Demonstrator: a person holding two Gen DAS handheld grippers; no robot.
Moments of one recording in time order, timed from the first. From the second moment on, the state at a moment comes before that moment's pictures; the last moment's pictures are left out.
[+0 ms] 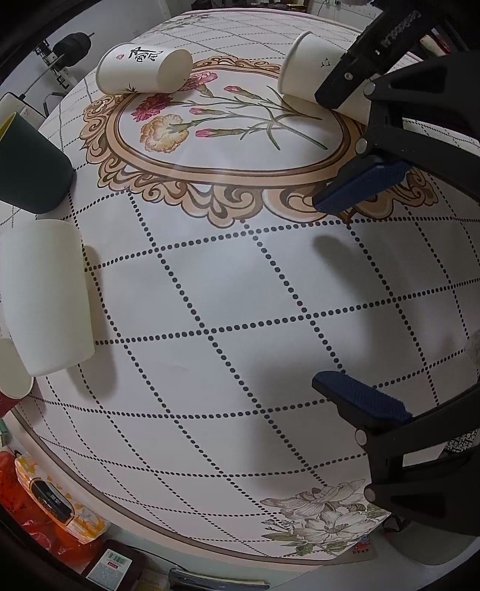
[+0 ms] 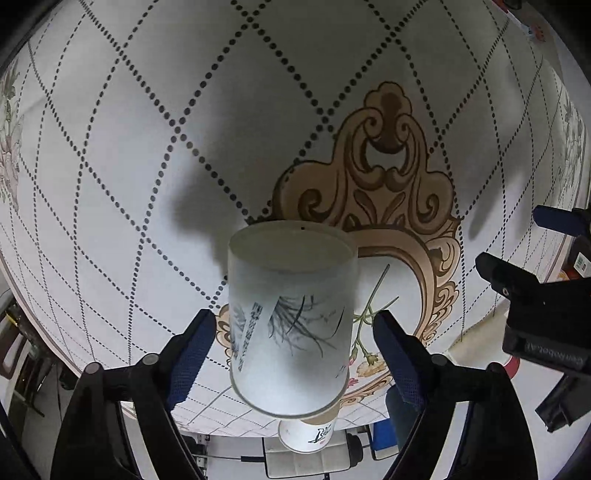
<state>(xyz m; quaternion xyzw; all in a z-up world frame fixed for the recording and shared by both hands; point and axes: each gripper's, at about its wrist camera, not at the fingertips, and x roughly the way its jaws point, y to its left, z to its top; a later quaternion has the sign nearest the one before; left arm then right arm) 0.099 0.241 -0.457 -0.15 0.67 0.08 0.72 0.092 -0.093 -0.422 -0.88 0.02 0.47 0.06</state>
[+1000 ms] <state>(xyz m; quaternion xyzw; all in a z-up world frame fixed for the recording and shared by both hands) 0.105 0.244 -0.453 -0.14 0.66 0.07 0.73 0.123 -0.049 -0.439 -0.87 0.09 0.48 0.11</state>
